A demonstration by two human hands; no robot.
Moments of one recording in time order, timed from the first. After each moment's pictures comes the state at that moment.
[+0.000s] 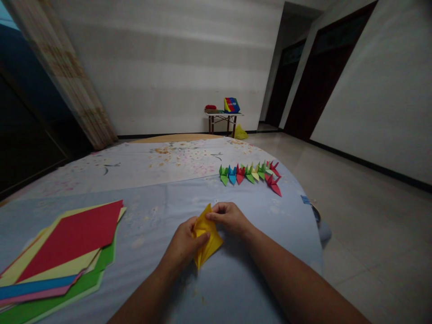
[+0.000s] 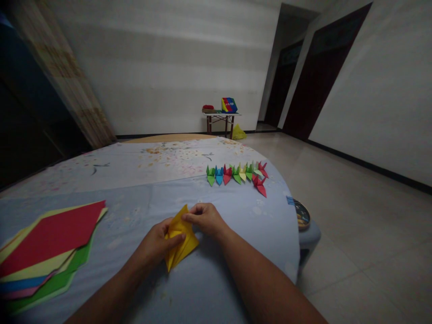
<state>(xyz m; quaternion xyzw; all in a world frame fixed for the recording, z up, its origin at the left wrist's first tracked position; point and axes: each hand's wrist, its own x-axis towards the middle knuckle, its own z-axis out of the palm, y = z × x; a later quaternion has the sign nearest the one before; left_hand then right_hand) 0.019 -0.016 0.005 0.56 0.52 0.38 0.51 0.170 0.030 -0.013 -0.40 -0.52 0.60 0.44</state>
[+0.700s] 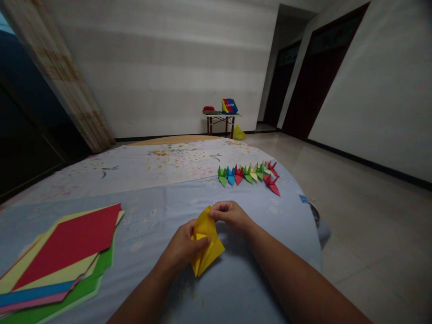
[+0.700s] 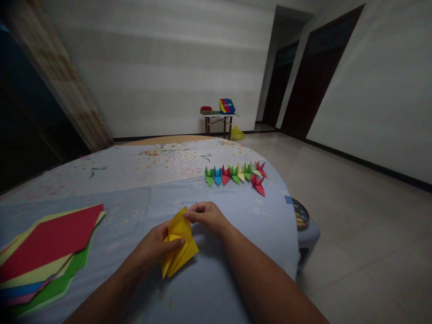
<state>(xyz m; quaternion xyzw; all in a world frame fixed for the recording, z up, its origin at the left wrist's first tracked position) 0.019 -0.017 0.014 0.53 0.47 0.36 0.60 0.180 0.032 -0.009 -0.34 -0.52 0.64 0.46</state>
